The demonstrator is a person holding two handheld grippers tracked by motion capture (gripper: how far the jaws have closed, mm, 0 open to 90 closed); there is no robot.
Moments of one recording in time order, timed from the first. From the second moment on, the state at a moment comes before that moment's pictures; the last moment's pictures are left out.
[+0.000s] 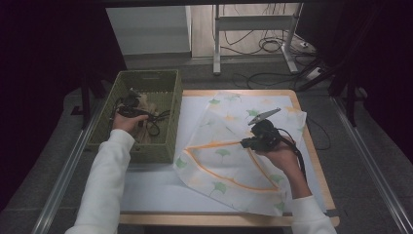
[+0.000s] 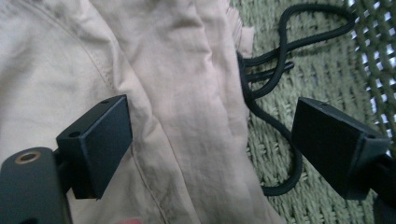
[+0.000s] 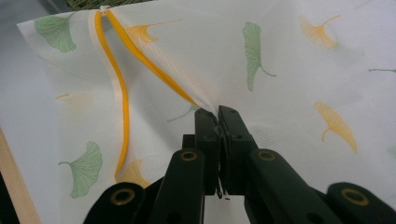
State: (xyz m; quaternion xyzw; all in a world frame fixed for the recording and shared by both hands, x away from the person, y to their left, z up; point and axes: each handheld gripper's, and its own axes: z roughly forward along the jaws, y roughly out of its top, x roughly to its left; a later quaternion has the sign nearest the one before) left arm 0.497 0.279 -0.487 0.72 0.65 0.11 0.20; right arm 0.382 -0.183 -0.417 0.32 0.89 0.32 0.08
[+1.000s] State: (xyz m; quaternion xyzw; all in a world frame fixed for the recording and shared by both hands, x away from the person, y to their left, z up) left arm 0.507 0.273 -0.510 0.75 0.65 0.11 0.11; right arm 0.381 -0.184 -0.416 0.32 0.89 0.32 0.08
